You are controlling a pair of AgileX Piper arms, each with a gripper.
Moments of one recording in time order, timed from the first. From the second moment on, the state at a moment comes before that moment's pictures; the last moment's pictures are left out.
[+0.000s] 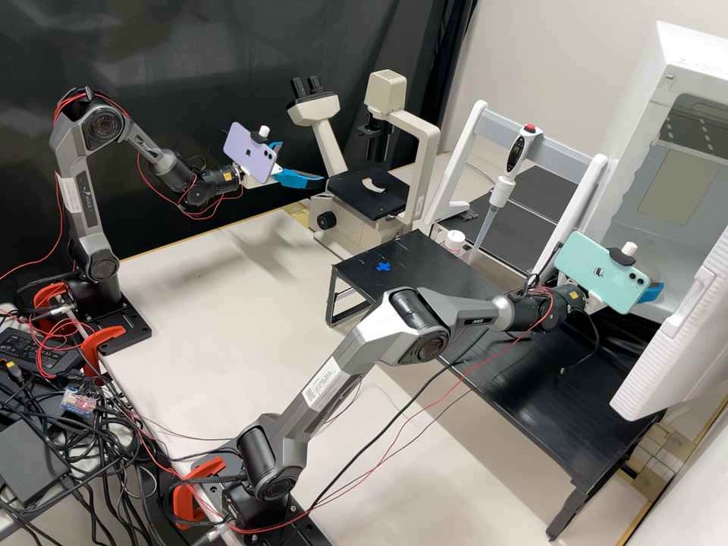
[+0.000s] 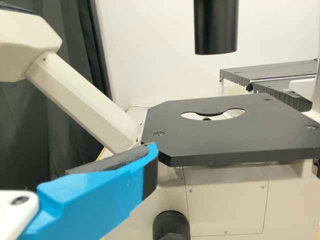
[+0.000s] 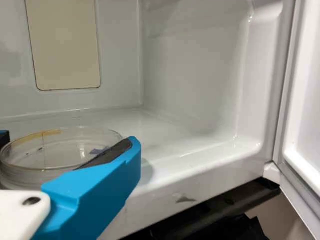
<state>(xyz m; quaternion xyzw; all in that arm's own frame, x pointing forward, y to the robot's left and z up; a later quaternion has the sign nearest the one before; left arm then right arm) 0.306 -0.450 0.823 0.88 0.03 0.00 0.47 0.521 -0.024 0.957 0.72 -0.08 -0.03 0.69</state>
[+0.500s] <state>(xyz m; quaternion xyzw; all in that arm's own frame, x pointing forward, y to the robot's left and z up) 0.306 -0.450 0.823 0.88 0.03 0.00 0.47 0.459 -0.031 0.978 0.73 -0.10 0.01 0.68</state>
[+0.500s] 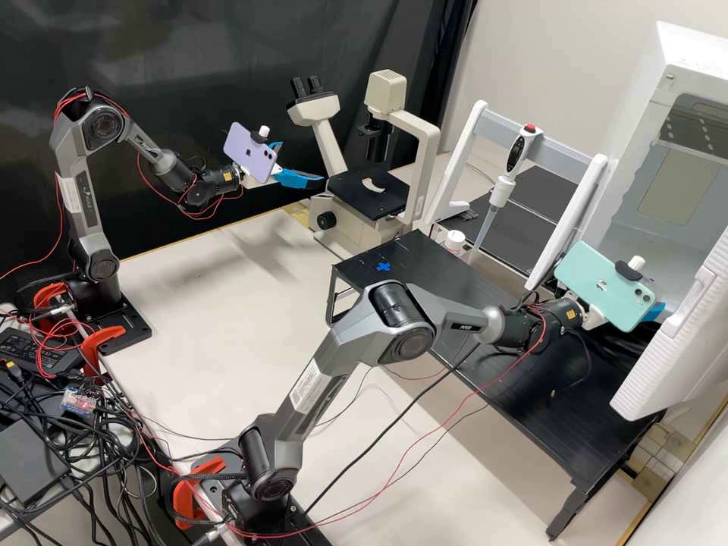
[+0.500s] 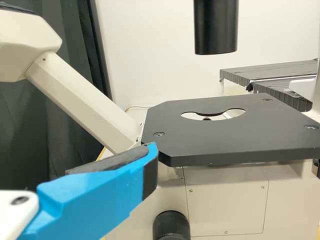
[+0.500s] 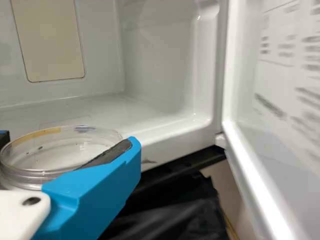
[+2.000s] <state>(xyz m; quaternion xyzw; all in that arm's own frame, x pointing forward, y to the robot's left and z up) 0.306 -0.450 0.823 0.88 0.03 0.00 0.47 0.258 0.120 0.828 0.66 0.14 0.13 0.72</state>
